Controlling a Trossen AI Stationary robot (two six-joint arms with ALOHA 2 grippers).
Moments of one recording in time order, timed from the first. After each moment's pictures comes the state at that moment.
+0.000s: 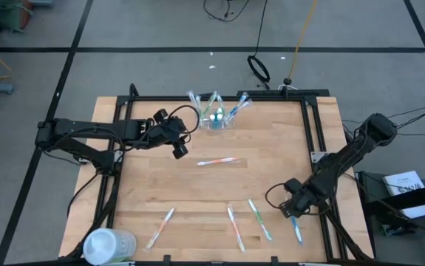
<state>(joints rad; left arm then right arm) 0.05 1.28 1.07 -0.64 -0.50 -0.18 0.74 1.28 0.57 -0.64 -0.18 1.86</state>
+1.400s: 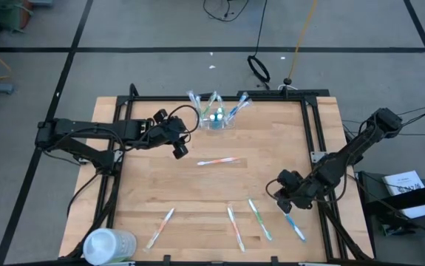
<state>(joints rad) 0.05 1.28 1.07 -0.64 -0.49 -0.21 0.69 1.07 0.52 -0.45 0.29 1.26</state>
